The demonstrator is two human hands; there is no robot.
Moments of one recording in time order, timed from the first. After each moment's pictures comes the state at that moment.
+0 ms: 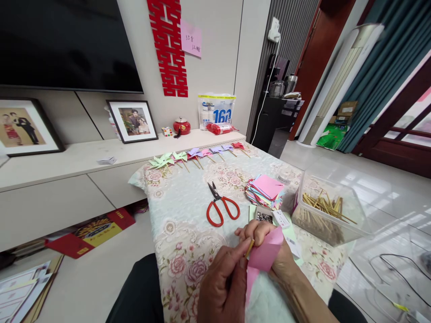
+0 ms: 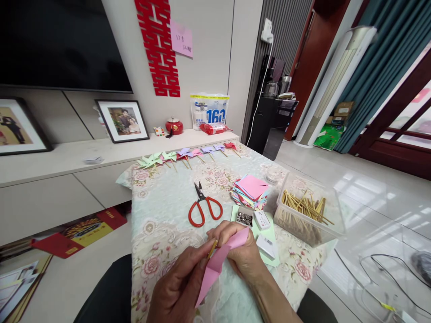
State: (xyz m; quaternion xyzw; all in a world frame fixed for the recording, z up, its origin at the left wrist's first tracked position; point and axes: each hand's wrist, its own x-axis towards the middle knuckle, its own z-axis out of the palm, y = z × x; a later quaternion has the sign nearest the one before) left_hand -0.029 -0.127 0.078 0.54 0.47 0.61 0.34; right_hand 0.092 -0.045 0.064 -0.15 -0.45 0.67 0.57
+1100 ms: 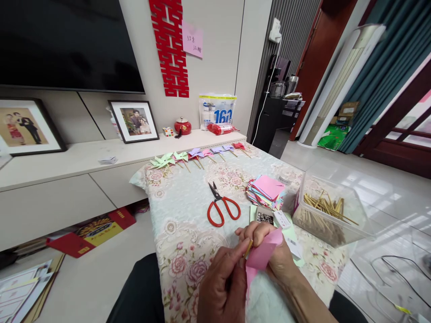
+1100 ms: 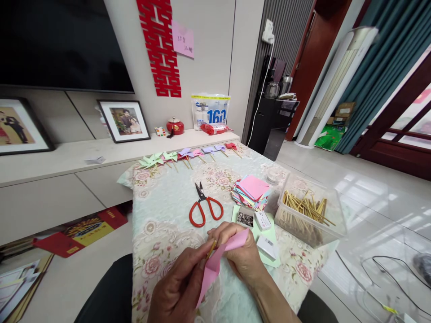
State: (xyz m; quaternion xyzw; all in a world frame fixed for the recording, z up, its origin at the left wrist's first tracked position) left_hand -0.030 -0.129 0.075 0.54 0.46 0.63 0.32; right_hand 0.091 -0.046 0.062 -0.15 -0.46 0.67 0.56
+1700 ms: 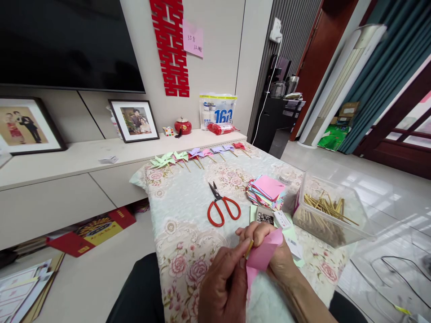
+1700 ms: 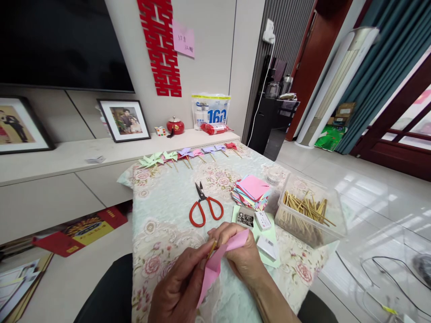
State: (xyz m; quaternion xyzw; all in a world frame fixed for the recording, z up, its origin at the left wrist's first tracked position) left_hand -0.029 -0.128 0.073 0.54 0.46 0.63 0.30; right_hand 0.091 -0.047 0.065 -0.16 -0.47 0.66 0.56
